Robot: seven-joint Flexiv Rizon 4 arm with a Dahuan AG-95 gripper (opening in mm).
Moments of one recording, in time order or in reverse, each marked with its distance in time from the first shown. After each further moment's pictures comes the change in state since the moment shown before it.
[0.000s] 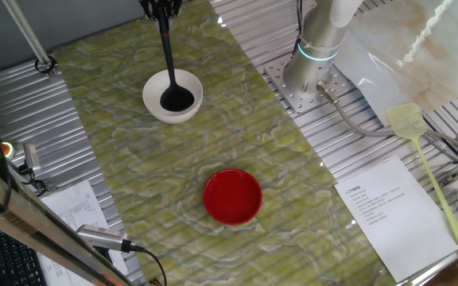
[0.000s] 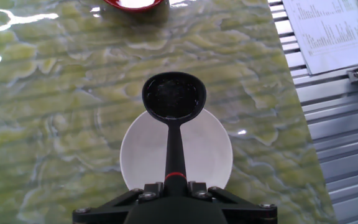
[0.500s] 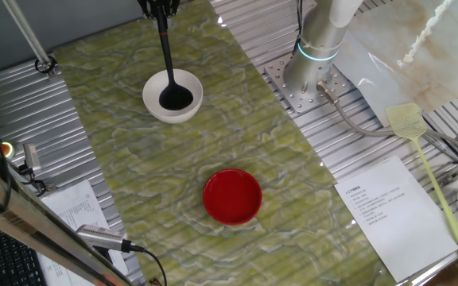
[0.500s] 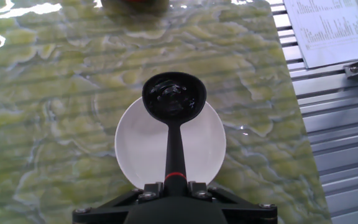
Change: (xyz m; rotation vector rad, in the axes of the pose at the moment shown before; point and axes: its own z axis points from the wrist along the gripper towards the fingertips) arm 0.005 0.002 -0.003 0.000 0.002 -0.008
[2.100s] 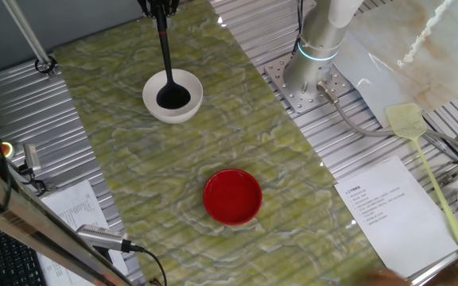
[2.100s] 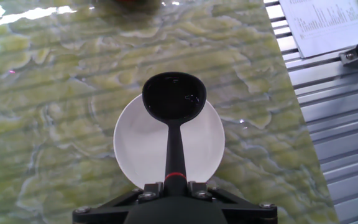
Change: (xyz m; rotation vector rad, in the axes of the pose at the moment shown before) arm 0.004 -0.001 -0.001 0.001 0.006 0.064
